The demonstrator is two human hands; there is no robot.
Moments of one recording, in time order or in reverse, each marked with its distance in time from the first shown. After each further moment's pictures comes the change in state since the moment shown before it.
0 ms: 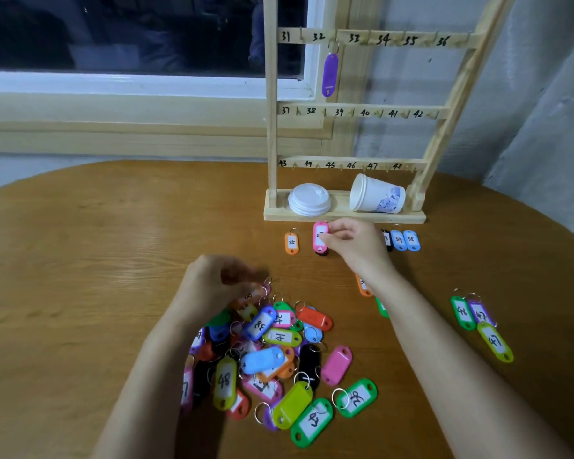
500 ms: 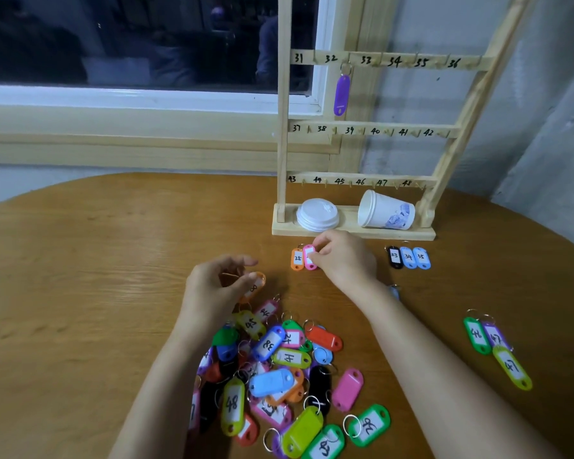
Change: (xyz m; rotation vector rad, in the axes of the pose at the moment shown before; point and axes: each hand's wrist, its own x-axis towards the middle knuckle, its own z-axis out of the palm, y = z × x) left_hand 0.000 0.007 -0.001 -0.359 0.166 -0.040; right_hand 0.023 -0.010 0.033 -0.497 0.021 -0.014
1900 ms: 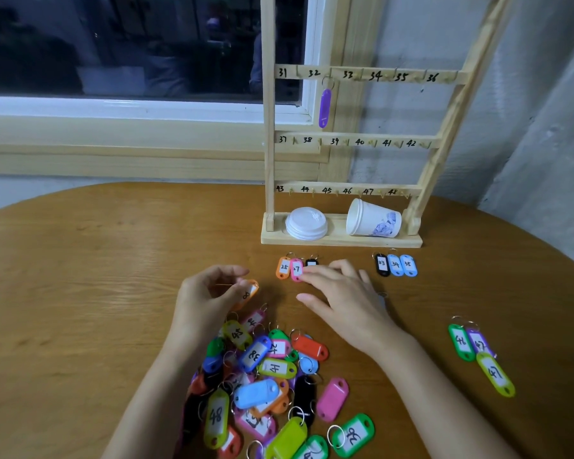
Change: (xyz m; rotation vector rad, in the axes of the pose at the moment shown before) left_hand -0.004 0.002 0.011 -0.152 0.050 -0.076; right_hand -0.055 0.027 -0.025 -0.217 -0.160 -0.424
